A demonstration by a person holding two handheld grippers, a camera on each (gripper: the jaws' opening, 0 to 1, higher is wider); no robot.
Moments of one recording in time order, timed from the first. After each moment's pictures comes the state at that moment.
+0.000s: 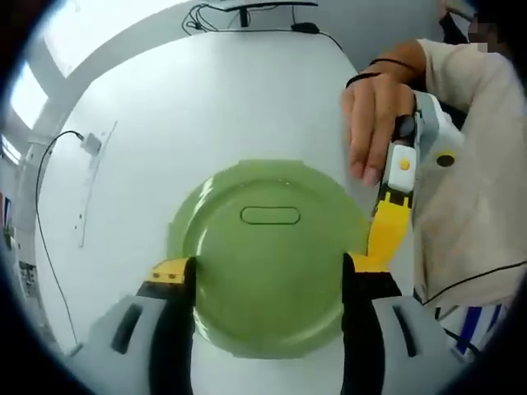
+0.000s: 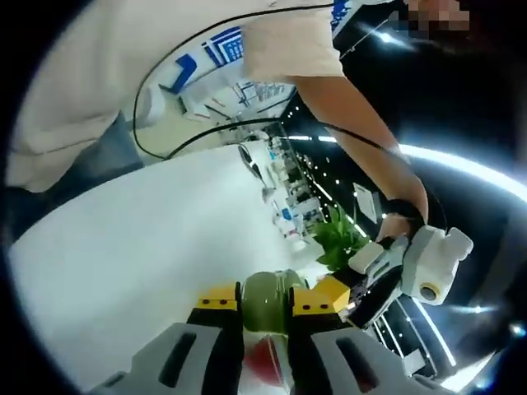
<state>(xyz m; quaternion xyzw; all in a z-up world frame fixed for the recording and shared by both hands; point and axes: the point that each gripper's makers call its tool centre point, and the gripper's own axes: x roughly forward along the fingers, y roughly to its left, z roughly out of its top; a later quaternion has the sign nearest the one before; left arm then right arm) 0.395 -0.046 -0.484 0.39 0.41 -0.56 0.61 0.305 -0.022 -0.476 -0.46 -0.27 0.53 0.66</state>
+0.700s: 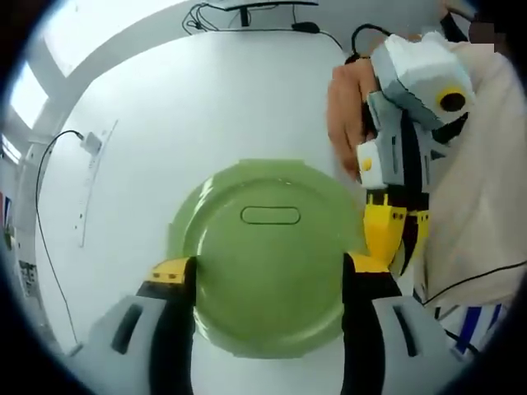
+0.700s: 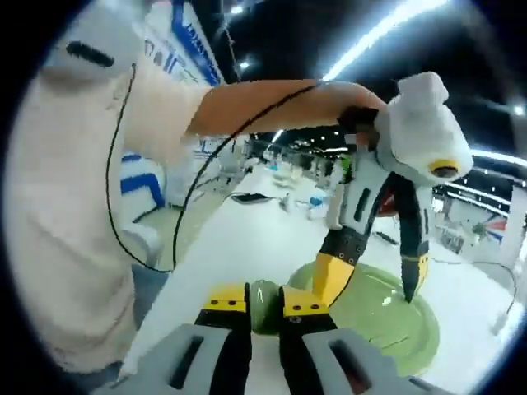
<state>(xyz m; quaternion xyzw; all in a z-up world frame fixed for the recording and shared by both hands) 0.394 -0.046 -0.484 0.39 0.41 -0.56 0.61 0.302 -0.020 -0.458 -0.14 0.04 0.68 0.72</state>
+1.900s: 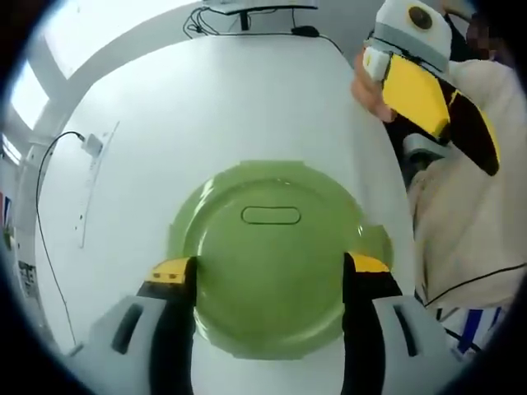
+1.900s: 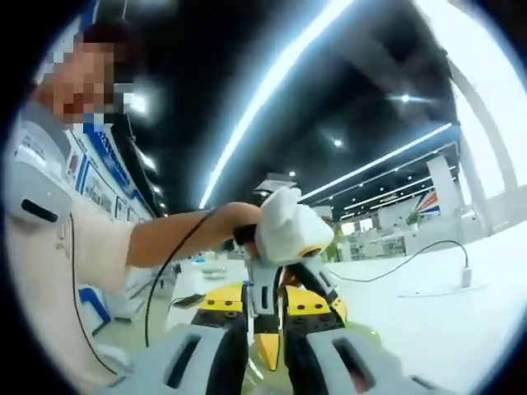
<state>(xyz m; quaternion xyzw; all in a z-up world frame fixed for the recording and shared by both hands) 0.397 -0.046 -0.484 0.38 0.40 -0.57 0.61 0.354 -0.089 -0.362 0.11 -0.08 0.51 0.85</state>
